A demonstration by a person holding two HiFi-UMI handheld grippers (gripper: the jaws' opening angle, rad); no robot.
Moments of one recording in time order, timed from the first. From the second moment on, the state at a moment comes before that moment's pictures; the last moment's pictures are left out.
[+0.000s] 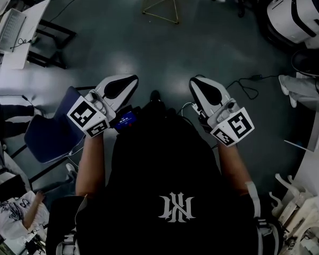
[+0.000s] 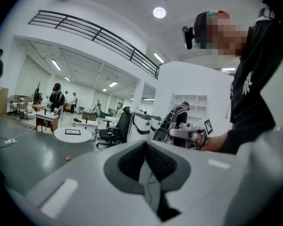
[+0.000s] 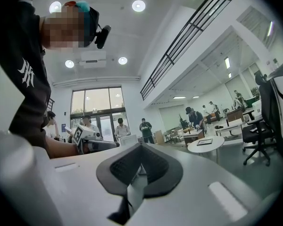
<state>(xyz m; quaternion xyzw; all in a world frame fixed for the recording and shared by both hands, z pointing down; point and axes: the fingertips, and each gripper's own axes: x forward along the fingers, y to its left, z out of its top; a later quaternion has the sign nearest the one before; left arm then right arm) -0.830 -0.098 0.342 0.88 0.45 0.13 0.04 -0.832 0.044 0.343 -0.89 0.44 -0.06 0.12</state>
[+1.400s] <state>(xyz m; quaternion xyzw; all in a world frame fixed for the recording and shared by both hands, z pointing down) -0.555 0.007 0.329 0.84 0.52 0.11 0.09 -0.607 0.167 0.365 -0.93 0.32 -0.10 0.12</state>
